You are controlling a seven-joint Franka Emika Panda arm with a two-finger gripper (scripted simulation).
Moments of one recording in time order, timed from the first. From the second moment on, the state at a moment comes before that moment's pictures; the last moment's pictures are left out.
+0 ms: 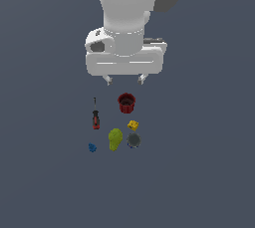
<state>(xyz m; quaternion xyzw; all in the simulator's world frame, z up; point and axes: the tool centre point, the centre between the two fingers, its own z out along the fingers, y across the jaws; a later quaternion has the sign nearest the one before) 0.007 -0.007 0.330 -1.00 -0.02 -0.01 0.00</state>
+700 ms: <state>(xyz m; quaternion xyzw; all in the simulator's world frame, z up) 0.001 -0.068 0.232 -1.00 -0.06 -0.01 0.01</state>
